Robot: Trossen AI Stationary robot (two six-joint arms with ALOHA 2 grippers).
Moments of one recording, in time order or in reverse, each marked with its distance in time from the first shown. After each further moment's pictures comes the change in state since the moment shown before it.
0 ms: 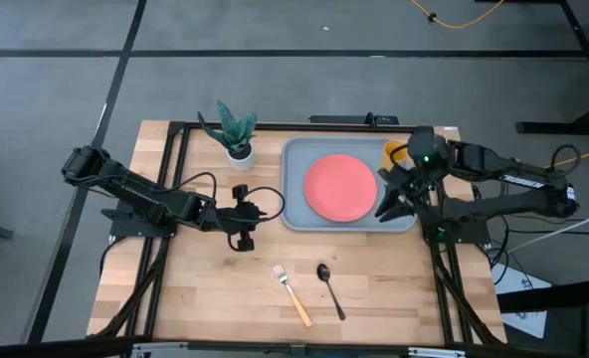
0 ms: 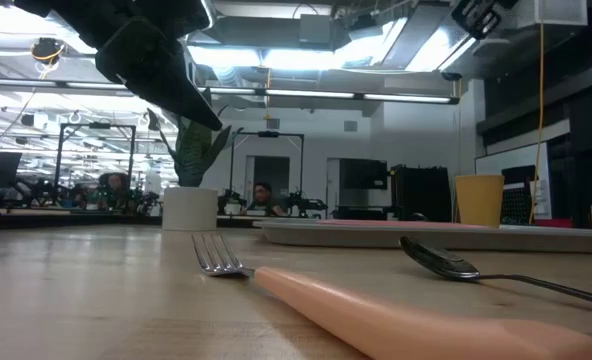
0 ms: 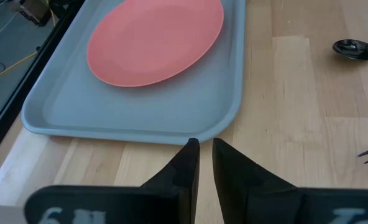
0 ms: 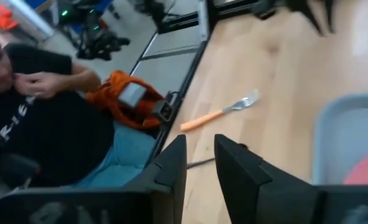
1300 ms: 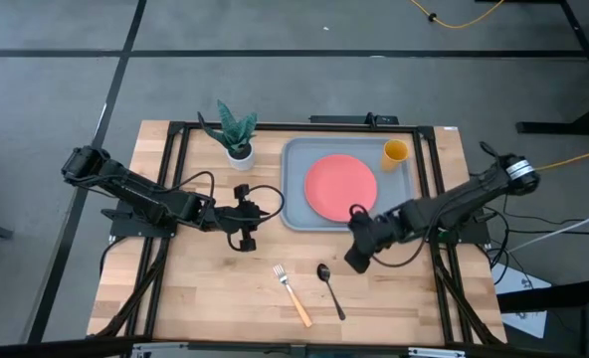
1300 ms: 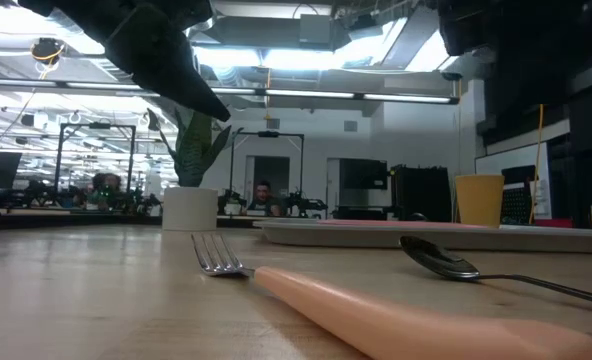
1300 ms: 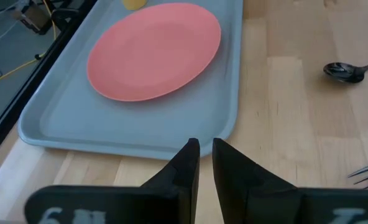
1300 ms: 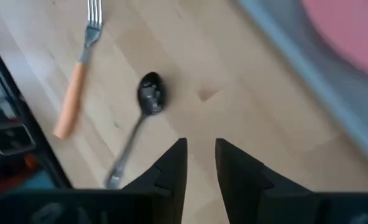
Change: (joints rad) left arm 0.000 0.000 0.000 0.060 0.002 0.000; right arm 0.582 0.489 -0.001 -0.002 0.841 1.050
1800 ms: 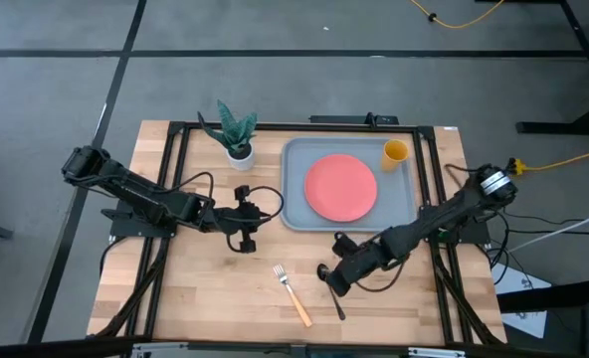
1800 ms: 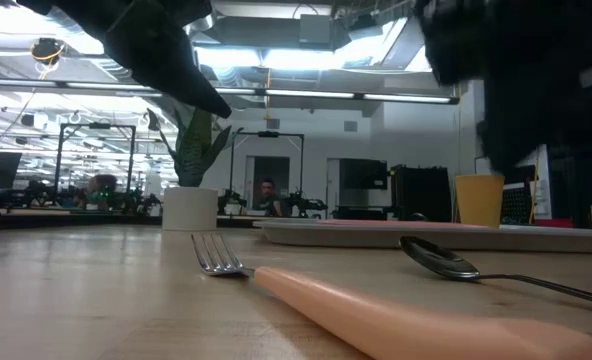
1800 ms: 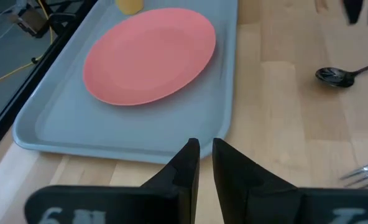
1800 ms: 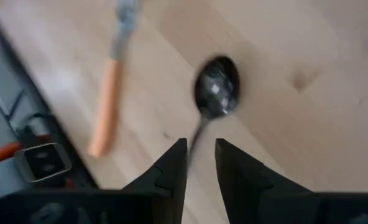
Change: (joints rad) left arm -0.015 0.000 0.000 0.017 0.002 -0.002; right arm 0.114 0.258 0.007 0.319 0.010 0.216
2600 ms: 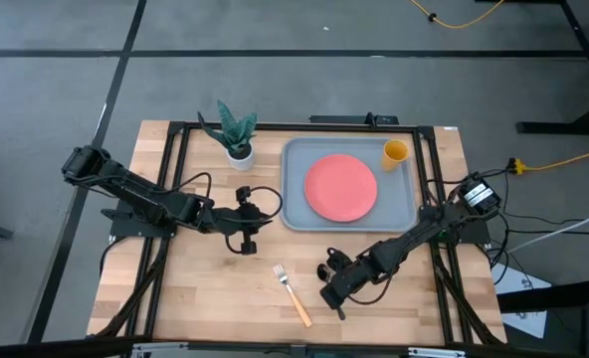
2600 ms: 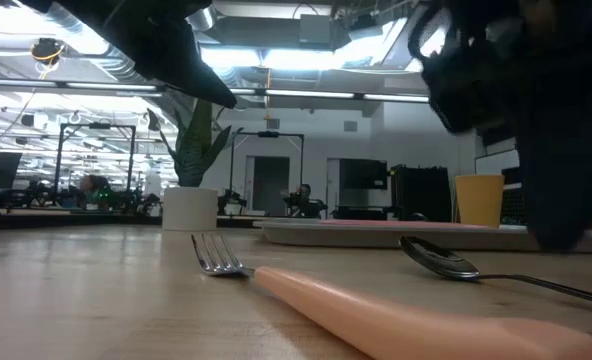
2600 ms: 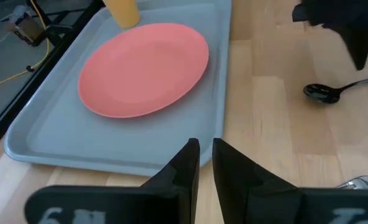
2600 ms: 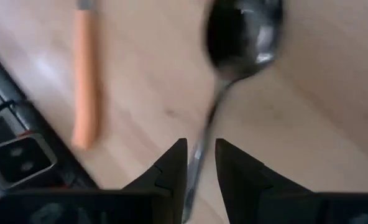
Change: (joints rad) left arm -0.011 0.000 0.000 0.051 0.002 -0.001; right arm 0.039 0.160 0.044 0.106 -0.084 0.110
